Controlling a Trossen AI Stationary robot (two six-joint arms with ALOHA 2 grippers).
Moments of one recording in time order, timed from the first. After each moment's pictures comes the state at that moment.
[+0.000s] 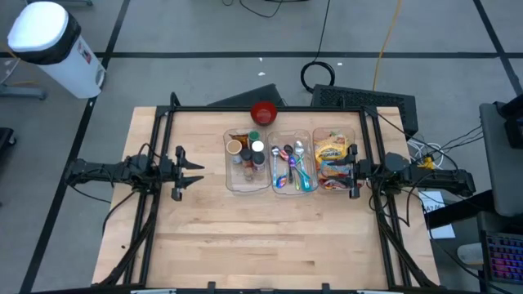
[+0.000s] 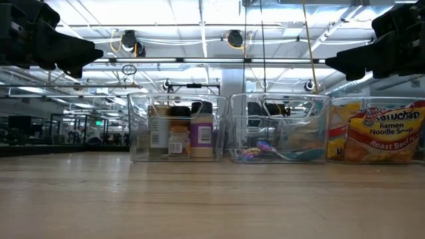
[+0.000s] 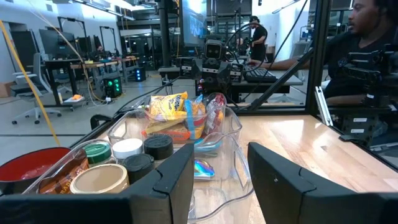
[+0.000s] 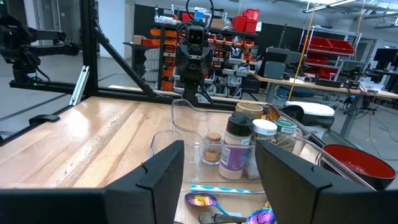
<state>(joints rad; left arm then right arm) -0.08 0.01 0.02 0.06 -0.10 0.04 -0.06 0.01 0.02 0.04 -0.05 -0.12</state>
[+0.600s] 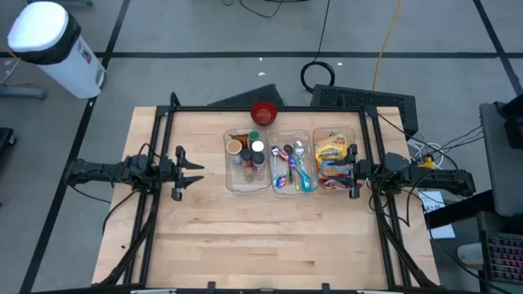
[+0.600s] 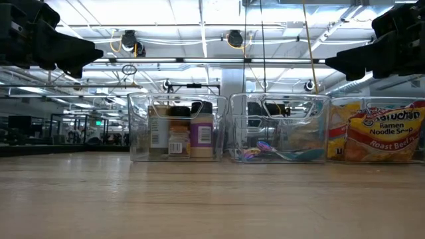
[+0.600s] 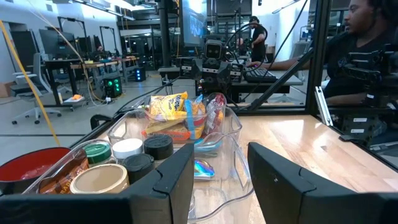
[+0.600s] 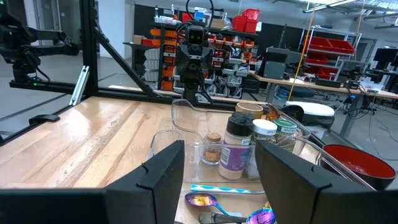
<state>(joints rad) -0.08 0.01 0.02 0.06 -0.10 0.04 -0.07 0.01 0.02 0.04 -0.05 -0.12</state>
